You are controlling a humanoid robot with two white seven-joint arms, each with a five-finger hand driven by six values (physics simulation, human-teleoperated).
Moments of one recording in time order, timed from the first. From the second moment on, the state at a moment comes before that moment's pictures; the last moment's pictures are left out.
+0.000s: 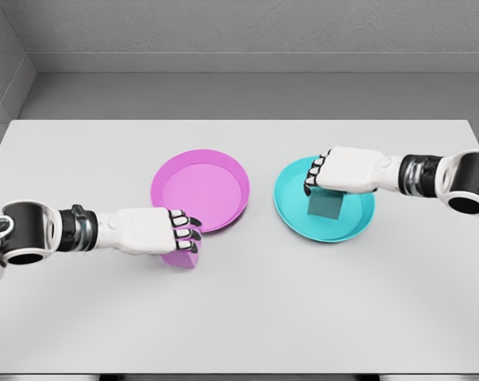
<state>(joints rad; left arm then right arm) -0.57 0.80 -0.88 -1.68 -0.82 -0.61 -0.43 -0.65 -0.71 0.70 -1.49 0.75 -0.61 0.50</state>
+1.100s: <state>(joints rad) -0.80 0.61 -0.80 -1.44 -0.80 -0.61 -0.51 -0.38 -0.75 0.11 -1.46 0.61 -0.61 0.43</state>
